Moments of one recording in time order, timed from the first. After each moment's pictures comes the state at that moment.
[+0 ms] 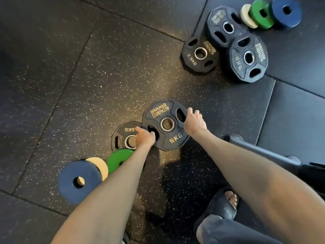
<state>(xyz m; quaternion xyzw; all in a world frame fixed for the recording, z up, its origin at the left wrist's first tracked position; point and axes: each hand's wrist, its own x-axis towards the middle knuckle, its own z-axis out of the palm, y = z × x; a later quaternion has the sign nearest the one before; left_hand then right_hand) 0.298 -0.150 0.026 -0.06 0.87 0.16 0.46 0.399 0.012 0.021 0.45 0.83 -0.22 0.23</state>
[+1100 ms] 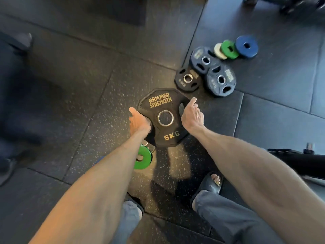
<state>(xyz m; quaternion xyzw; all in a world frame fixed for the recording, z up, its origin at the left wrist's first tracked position) 0.283 -0.162 0.322 -0.02 0.92 0.21 0.32 0.400 -0.025 0.300 0.51 0.82 -0.25 0.03</state>
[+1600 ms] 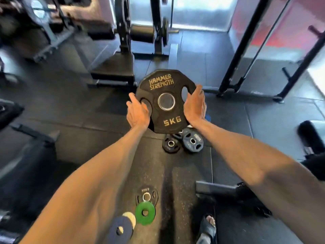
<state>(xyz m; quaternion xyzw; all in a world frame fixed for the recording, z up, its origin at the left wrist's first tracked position) 0.244 -0.110 0.805 0.24 0.89 0.39 0.07 0.382 0.006 0.810 0.53 0.74 -0.22 -0.34</state>
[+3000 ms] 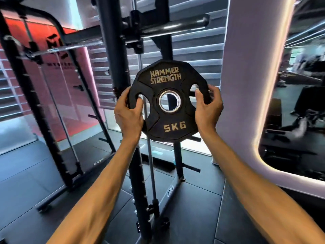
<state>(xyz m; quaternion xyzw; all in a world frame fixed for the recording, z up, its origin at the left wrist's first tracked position) 0.765 -0.186 1.164 0.61 0.22 0.71 0.27 0.923 -0.305 1.167 0.52 0.30 0.15 -0.79</state>
